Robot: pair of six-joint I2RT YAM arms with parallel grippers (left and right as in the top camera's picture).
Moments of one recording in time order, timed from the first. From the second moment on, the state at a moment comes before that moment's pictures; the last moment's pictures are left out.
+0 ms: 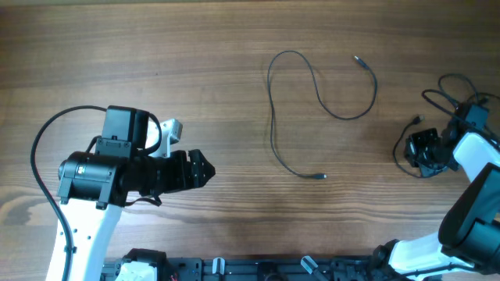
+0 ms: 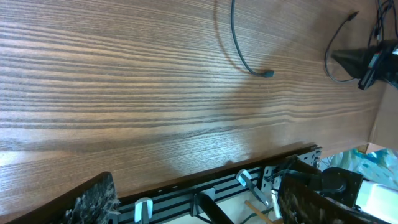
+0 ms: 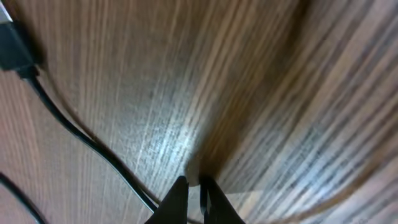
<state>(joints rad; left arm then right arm) -0.15 1.07 1.12 -1.32 0.47 -0.32 -0.51 1.71 0.87 -0.54 -0.21 0.79</state>
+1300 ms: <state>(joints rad) -0.15 1.07 1.12 -1.32 0.47 -0.30 -0.51 1.11 0.81 -0.68 -0.70 0.44</state>
